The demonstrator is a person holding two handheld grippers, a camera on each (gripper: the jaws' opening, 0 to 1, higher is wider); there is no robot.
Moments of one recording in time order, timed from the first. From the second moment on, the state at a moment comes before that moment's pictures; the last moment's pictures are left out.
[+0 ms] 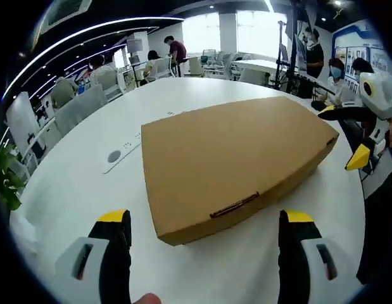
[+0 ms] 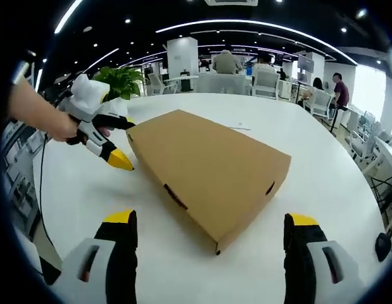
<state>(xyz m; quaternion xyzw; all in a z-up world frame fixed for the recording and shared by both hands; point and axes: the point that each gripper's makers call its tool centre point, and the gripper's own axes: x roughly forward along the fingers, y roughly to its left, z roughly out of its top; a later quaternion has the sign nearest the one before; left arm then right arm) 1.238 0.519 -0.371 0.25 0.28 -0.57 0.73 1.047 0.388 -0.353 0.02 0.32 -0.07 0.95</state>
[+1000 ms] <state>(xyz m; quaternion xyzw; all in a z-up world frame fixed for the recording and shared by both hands) 1.238 0.509 -0.370 0.20 0.28 -0.59 0.73 1.059 0.388 -0.363 0.09 0.31 -0.08 0.94</state>
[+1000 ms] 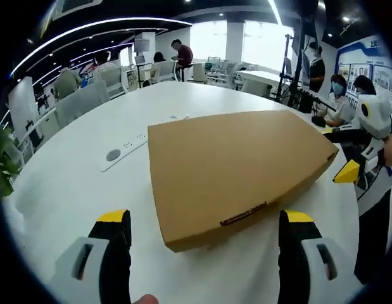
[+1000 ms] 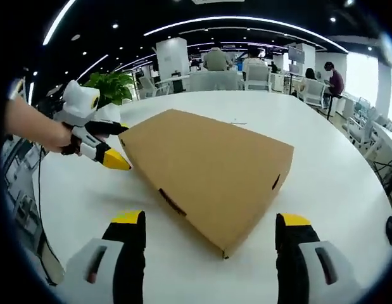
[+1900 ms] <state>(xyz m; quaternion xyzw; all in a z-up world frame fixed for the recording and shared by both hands) 1.225 0.503 -0.372 0.25 0.26 -0.61 0.71 1.072 0.386 -0.378 0.01 0.36 -0.09 0.93</state>
